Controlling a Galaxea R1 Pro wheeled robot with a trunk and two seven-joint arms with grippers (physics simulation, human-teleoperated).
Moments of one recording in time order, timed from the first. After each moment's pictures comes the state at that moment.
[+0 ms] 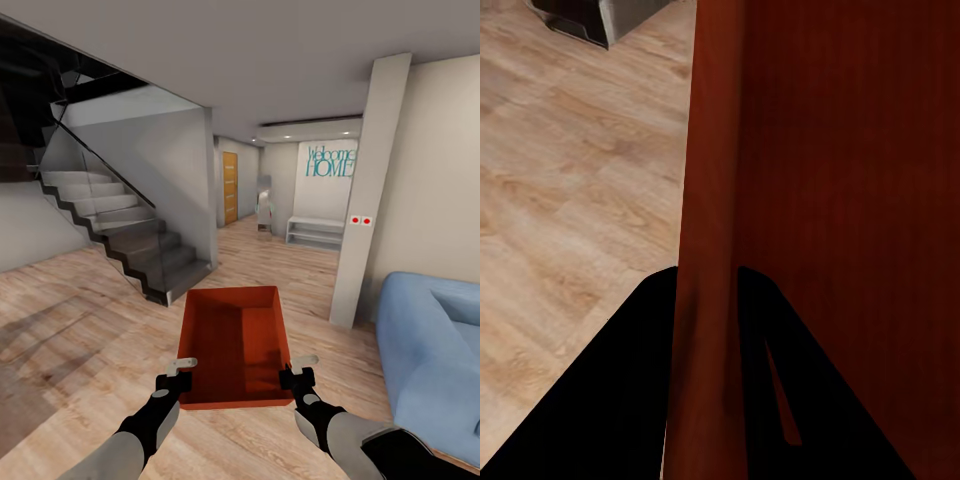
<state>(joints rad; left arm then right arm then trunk) -0.64 -0.12 0.07 -0.34 -0.04 -0.03 0.18 -0.80 0.14 0.24 0.06 -0.07 -0.39 -0.19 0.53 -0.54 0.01</state>
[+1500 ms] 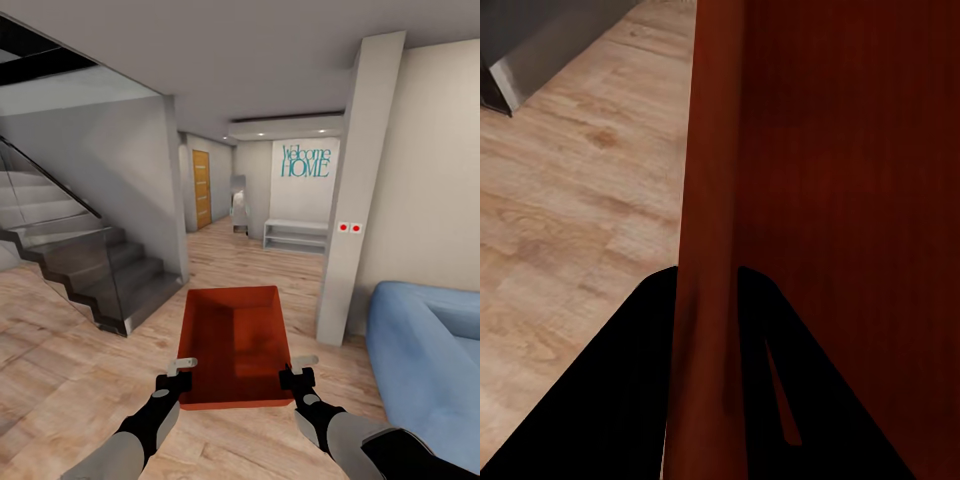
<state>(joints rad) -0.64 -0.12 0.07 -0.34 -0.05 -0.03 0.18 -0.80 0.14 0.24 0.07 -0.07 -0.39 -0.19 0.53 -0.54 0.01</state>
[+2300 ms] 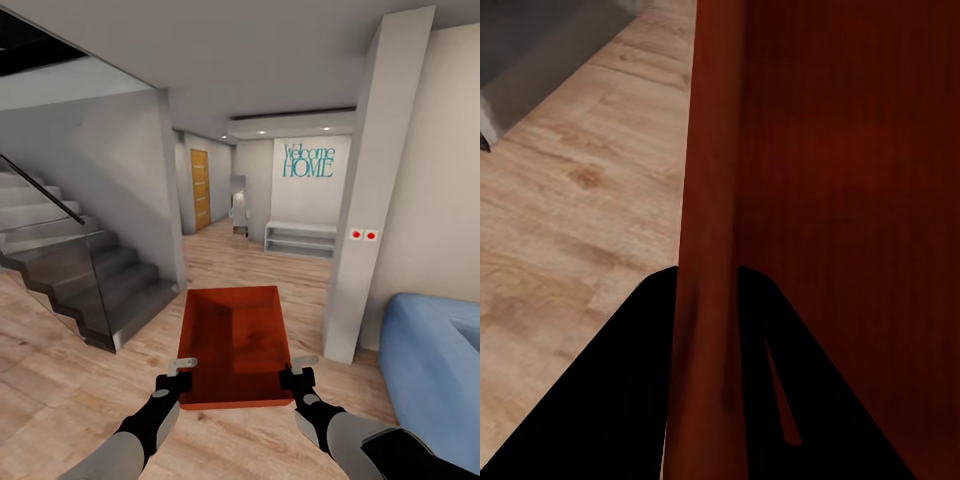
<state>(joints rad) -0.64 -0.12 0.07 -0.34 -0.05 -0.03 0.18 -0.80 0.14 0.24 0.06 -0.07 -0.39 -0.19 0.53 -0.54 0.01</state>
